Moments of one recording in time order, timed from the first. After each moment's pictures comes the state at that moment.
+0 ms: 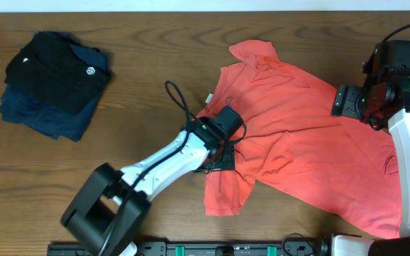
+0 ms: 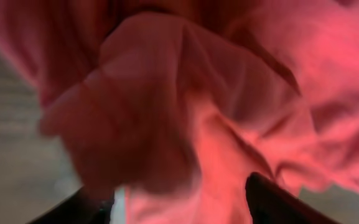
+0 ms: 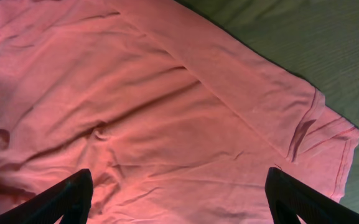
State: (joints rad) left arm -0.75 1.74 1.09 -0.77 0.11 -0.79; right arm -0.09 1.47 1.44 -1.19 0.09 0.20
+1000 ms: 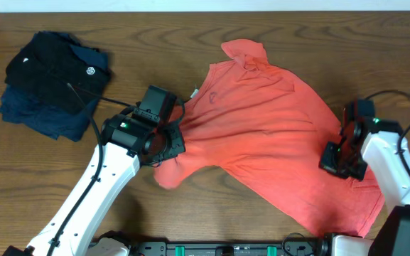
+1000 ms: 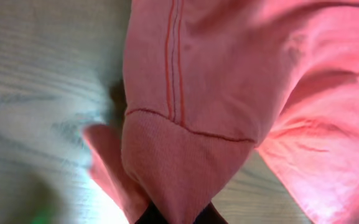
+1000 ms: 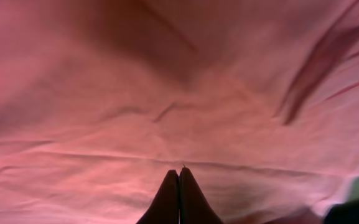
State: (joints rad) left arm -0.42 1.33 1.11 -1.08 0.10 -0.69; right arm -0.12 1.47 0.86 -1.04 0.02 0.36
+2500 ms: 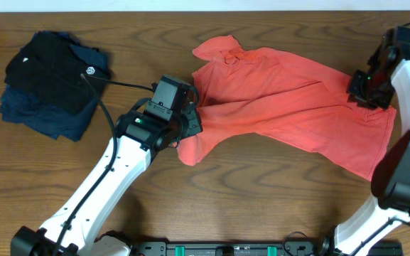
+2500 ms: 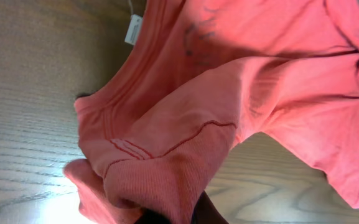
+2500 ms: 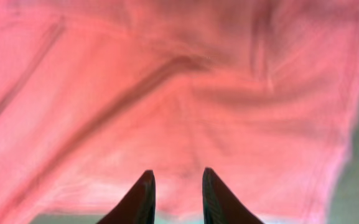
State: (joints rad) left arm -0.47 1.41 1.11 -0.74 0.11 -0.75; right arm -0.26 1.92 1.64 -1.20 -0.05 0.25
